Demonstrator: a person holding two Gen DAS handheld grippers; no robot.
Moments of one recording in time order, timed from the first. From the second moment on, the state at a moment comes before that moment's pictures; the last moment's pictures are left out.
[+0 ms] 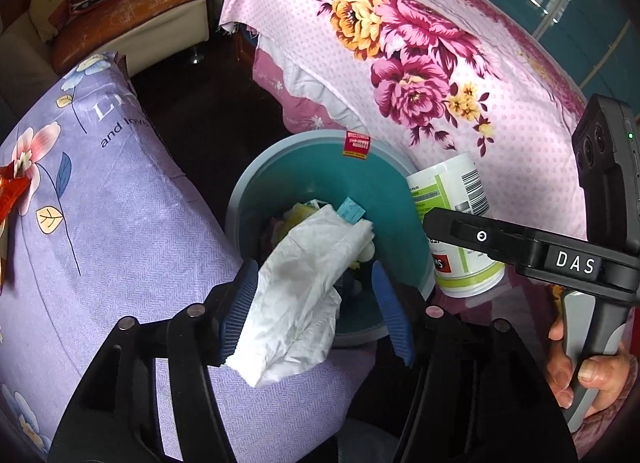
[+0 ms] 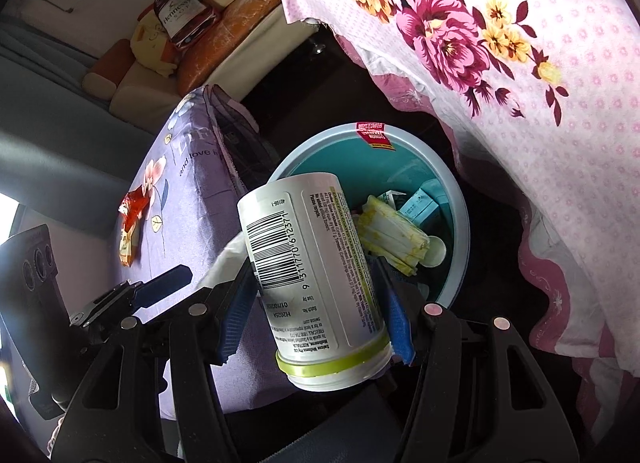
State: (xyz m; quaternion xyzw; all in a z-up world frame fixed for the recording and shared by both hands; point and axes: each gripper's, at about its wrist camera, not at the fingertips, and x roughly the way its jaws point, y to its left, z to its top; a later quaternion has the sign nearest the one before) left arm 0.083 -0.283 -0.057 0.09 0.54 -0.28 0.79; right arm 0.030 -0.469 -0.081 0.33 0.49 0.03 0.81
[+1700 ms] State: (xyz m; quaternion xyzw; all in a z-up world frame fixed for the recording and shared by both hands) left arm 0.091 -0.109 -0.080 -0.03 0.57 -0.18 0.80; right arm 0.070 -0.356 -0.078 0.23 0.57 0.05 0.79
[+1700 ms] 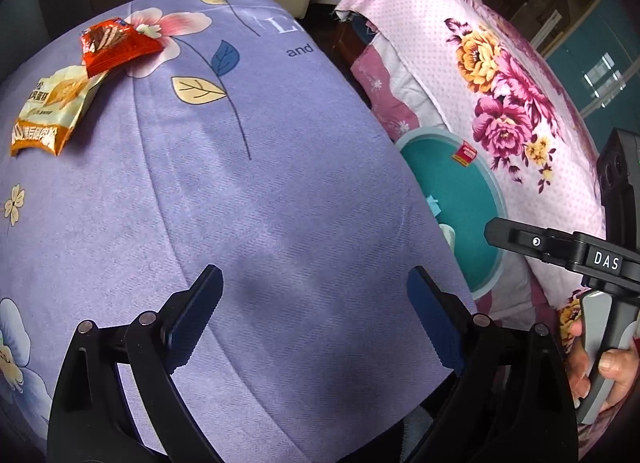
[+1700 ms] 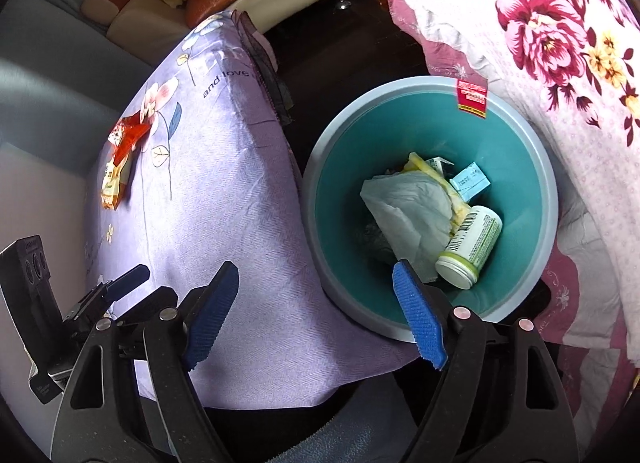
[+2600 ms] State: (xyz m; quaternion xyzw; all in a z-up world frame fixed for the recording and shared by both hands) left arm 0.181 0.064 -0.076 -0.15 0.52 0.01 0.84; right arm 0.240 -0.161 -0.043 0.03 0.59 0.14 0.79
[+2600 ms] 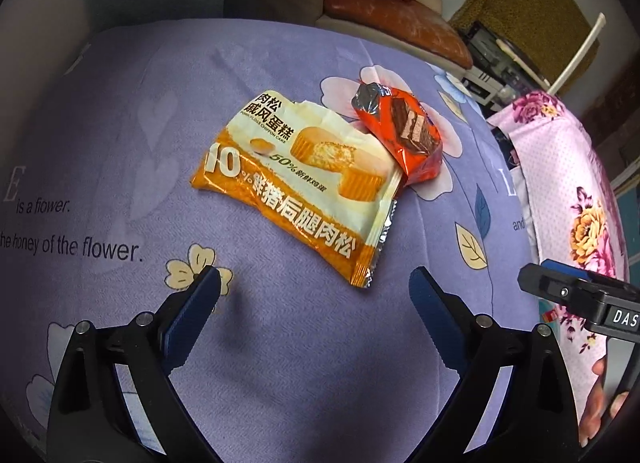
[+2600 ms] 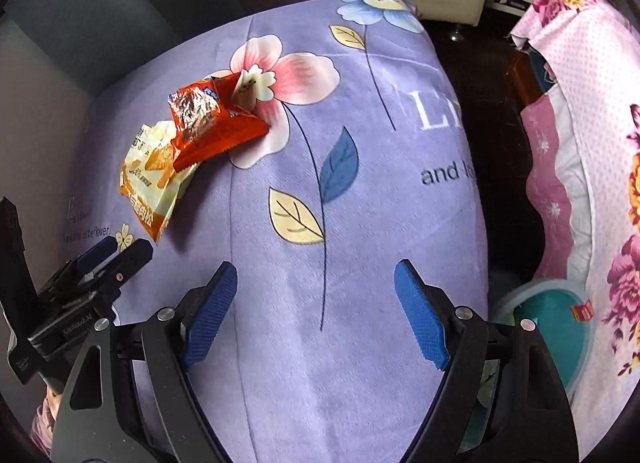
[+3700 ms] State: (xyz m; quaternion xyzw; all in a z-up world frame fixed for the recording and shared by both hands) left arm 0.207 0.161 -0.072 -0.20 0.52 0.06 0.83; right arm 0.339 -0.076 -0.054 -0.03 0.56 0.17 0.81
